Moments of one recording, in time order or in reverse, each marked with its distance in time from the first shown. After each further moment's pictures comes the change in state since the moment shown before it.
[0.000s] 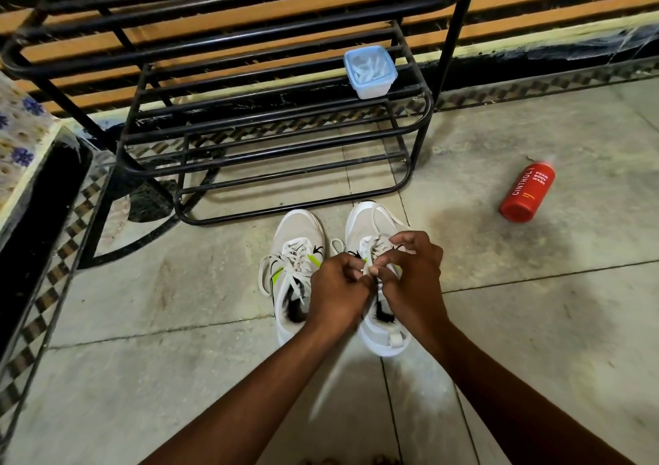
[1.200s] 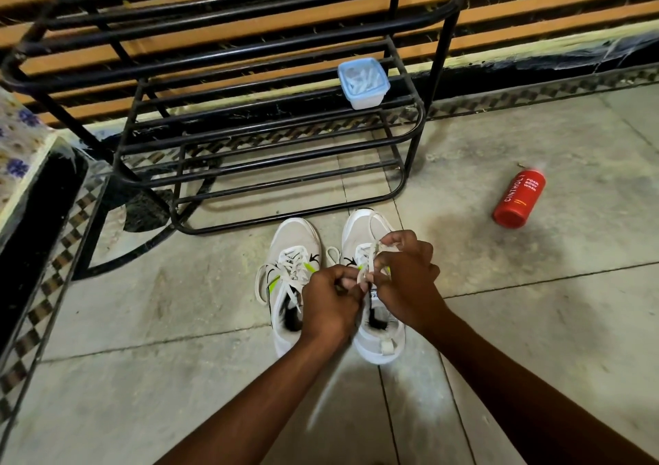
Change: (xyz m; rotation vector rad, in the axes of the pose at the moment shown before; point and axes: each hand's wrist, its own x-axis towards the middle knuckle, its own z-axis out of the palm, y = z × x) left_hand 0.000 -0.012 0.000 -0.075 0.003 0.047; right_hand 0.014 -0.015 -0.009 -0.278 -0.203 0.045
